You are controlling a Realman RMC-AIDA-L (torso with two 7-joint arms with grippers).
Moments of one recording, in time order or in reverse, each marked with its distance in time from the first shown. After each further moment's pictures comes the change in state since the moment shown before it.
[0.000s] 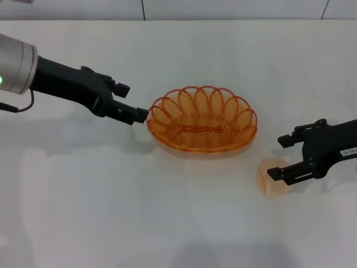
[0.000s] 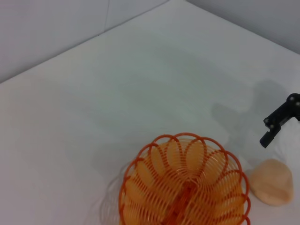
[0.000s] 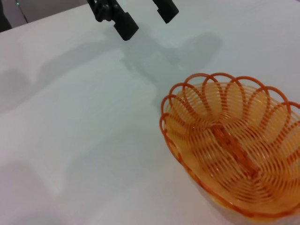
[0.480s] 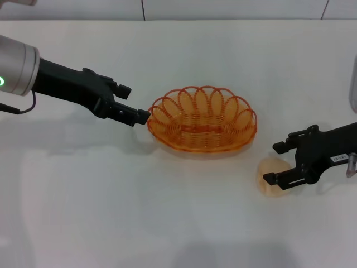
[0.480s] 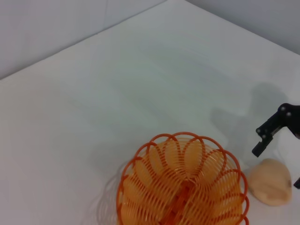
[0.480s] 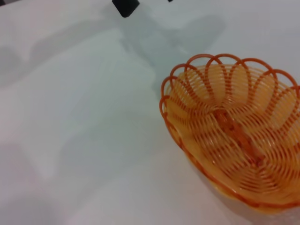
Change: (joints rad) left arm 0.000 -0.003 0.002 -0.009 0.000 -0.004 0.003; right arm 0.003 0.001 -0.074 0.022 -0.032 0.067 -0.001
